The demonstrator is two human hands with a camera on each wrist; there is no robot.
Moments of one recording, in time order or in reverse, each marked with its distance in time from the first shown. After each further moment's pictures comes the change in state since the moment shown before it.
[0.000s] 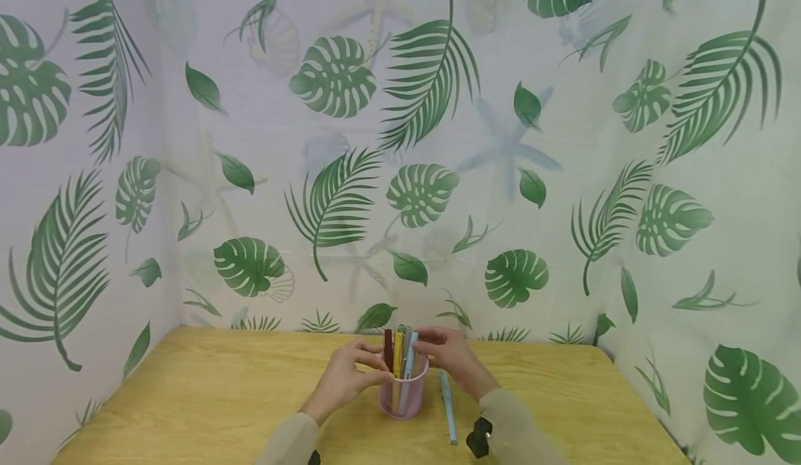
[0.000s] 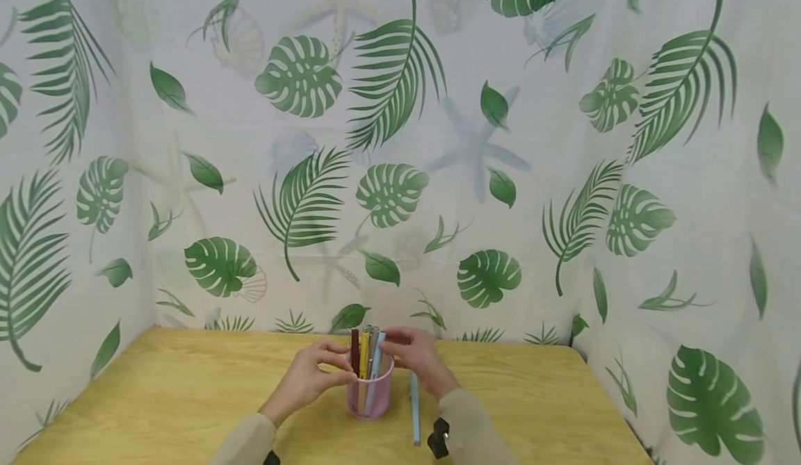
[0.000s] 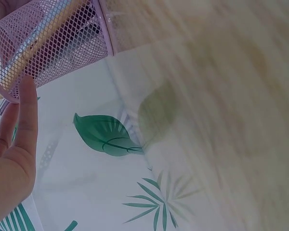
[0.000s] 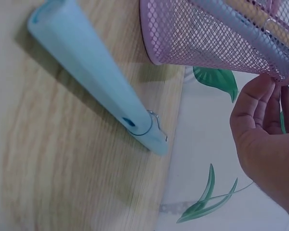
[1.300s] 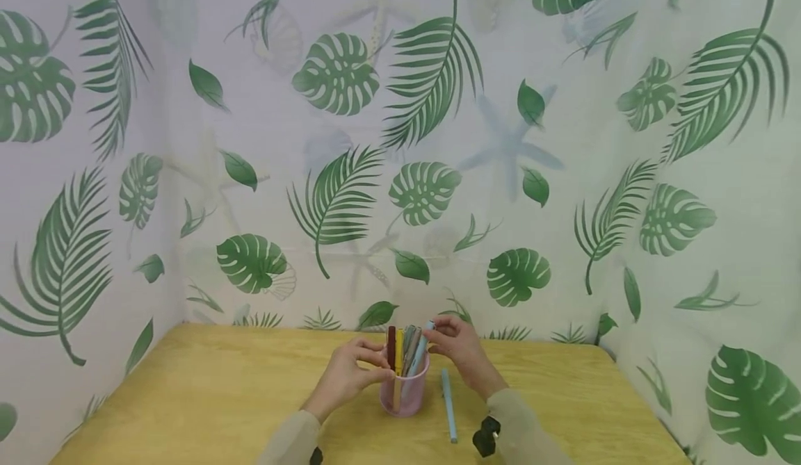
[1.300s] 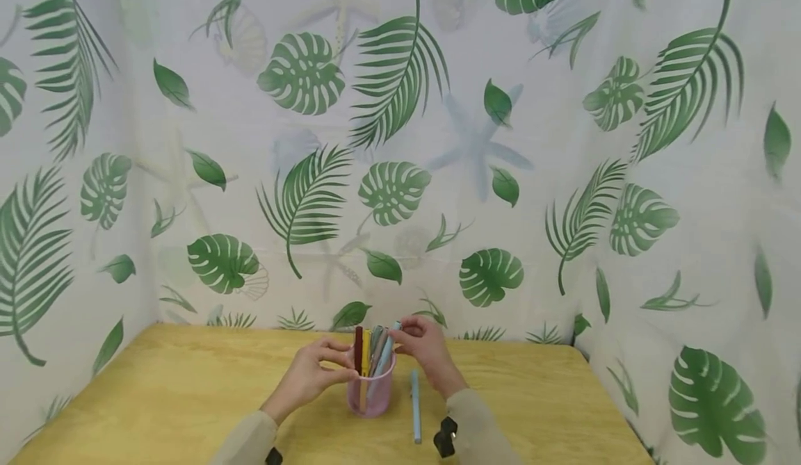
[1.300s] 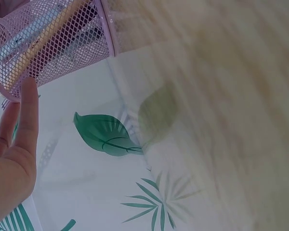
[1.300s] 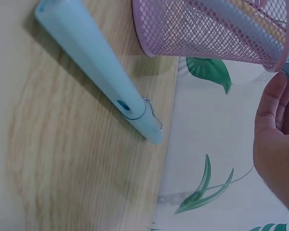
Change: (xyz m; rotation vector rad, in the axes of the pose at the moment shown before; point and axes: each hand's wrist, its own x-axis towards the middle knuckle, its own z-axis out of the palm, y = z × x) left_hand -0.002 -0.001 0.000 0.025 0.009 -0.028; right_hand -0.003 -0.004 -0.009 0.176 0.090 -0.112
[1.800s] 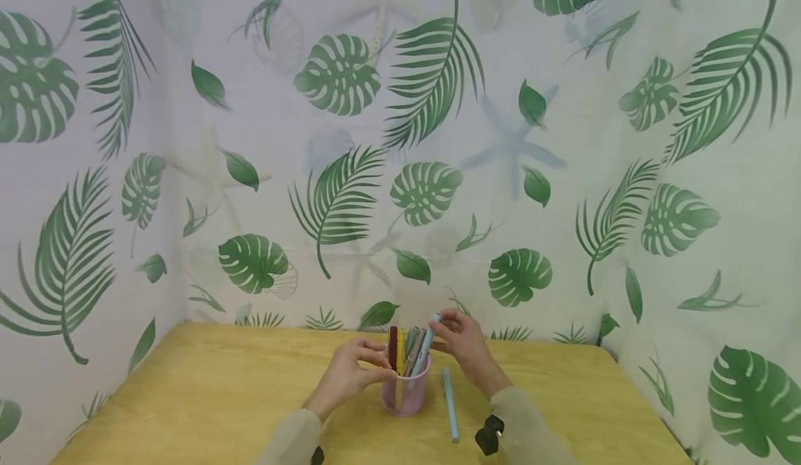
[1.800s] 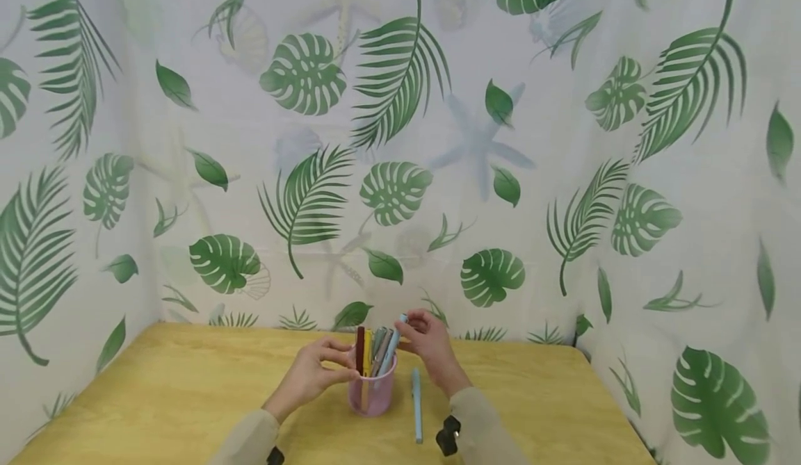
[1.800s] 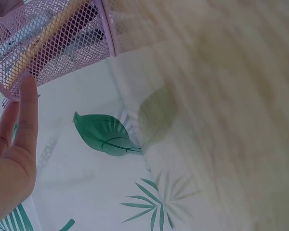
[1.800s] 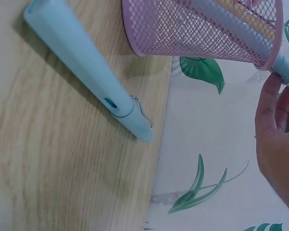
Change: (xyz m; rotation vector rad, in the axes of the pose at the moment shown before) left_hand 0.001 0.000 -0.002 -0.003 0.001 -0.007; right_hand 0.001 -0.009 0.002 0.099 0.051 -0.010
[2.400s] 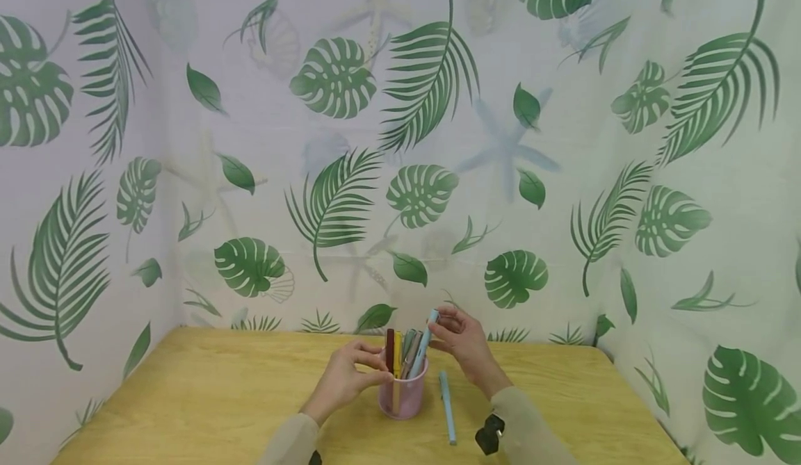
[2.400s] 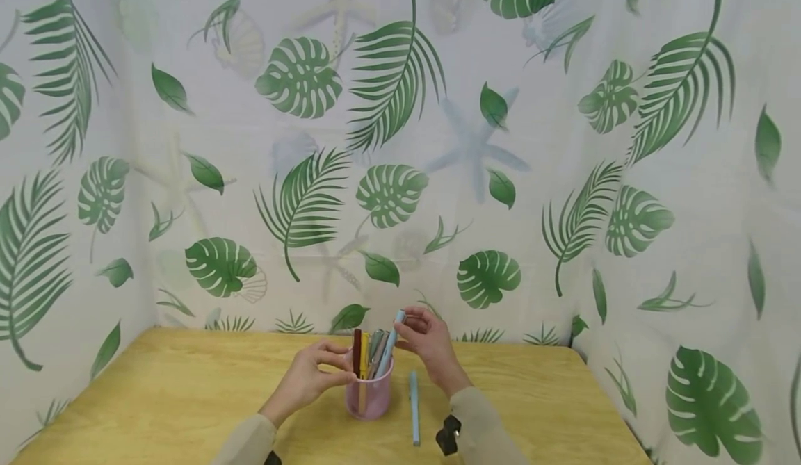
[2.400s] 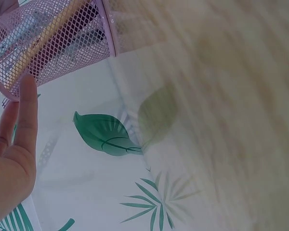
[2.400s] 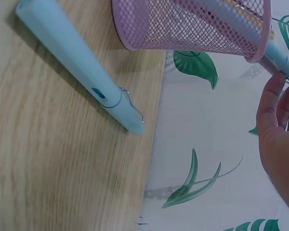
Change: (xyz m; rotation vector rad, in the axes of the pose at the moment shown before) left_hand 0.000 0.000 0.002 -0.014 0.006 0.011; right_hand -0.003 -0.011 -0.003 0.067 0.007 -0.013
